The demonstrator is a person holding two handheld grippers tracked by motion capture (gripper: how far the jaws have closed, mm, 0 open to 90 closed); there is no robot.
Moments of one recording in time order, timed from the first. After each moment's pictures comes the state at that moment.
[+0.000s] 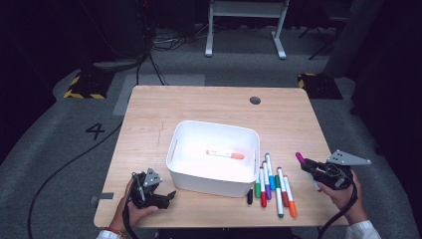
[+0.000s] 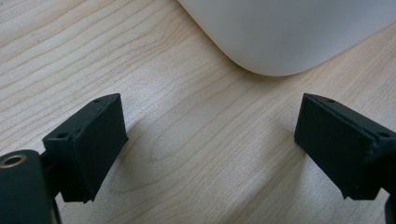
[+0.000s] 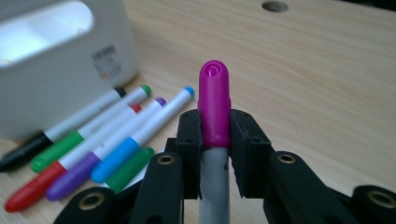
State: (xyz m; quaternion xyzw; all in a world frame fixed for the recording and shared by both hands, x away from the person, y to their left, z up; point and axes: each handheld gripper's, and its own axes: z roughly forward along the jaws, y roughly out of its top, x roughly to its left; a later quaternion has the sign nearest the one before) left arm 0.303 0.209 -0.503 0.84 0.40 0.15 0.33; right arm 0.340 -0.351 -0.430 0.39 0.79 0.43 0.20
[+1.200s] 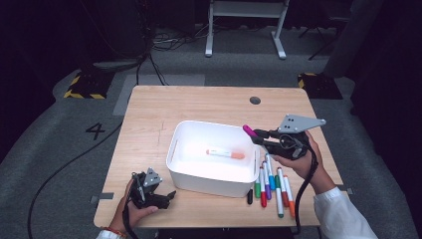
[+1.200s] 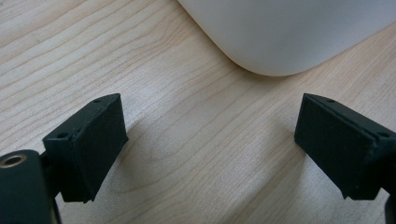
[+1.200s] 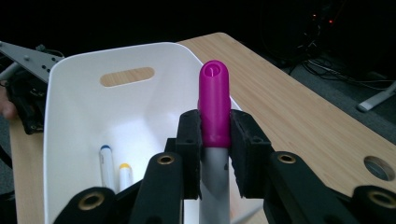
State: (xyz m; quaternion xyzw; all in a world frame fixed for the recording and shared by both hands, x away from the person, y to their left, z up) left arm 0.303 0.209 -0.503 0.84 0.40 0.15 0.33; right arm 0.368 -0.198 -0.316 0.22 0.83 0.48 0.18
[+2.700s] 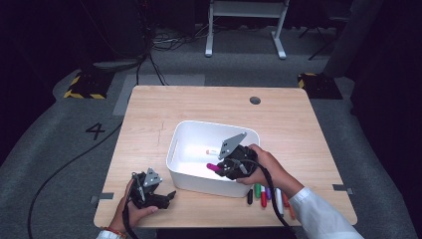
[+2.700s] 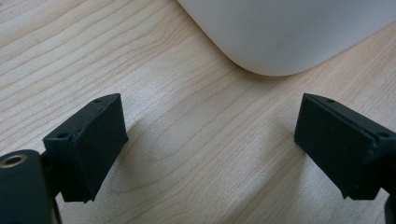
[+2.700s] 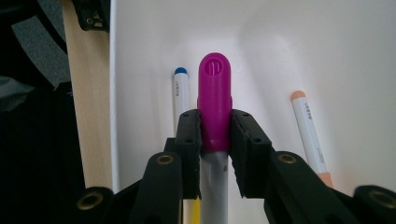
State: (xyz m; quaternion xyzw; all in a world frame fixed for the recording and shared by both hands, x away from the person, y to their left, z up) left arm 0.303 0.209 -0.503 0.84 0.40 0.14 0.33; right arm 0.361 -0.091 -0.369 0.10 0.95 0.28 0.06
